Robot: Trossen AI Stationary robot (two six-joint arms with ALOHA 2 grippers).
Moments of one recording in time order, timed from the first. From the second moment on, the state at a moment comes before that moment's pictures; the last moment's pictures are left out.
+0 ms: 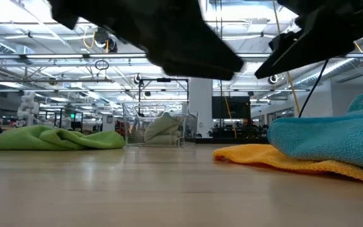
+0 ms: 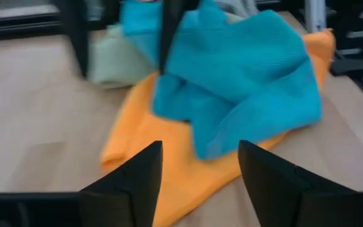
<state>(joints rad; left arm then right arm) -0.37 1.94 1.11 0.35 -0.28 -0.09 0.47 1.30 0.60 0.03 0.39 0.17</state>
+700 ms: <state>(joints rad) -0.35 2.22 1.30 0.34 -0.19 0.02 0.57 1.30 0.60 -0.03 0.42 0.20</state>
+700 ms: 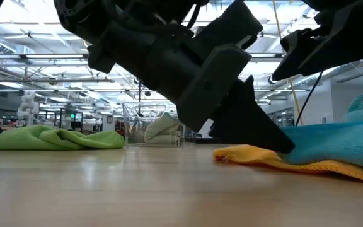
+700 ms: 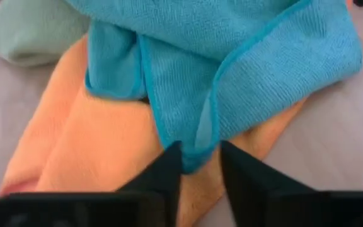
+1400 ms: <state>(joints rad) -0.43 1.90 1.30 0.33 -0.77 0.16 0.66 1.30 0.60 0.02 0.42 0.33</state>
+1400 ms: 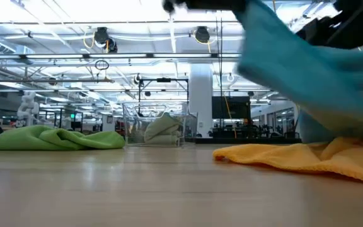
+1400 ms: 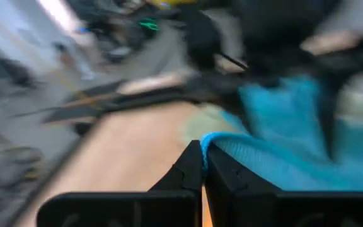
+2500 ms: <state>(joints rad) -0.41 1.56 1.30 -0.03 -0.98 0.24 0.60 1.28 0.60 0.49 0.81 -0.11</state>
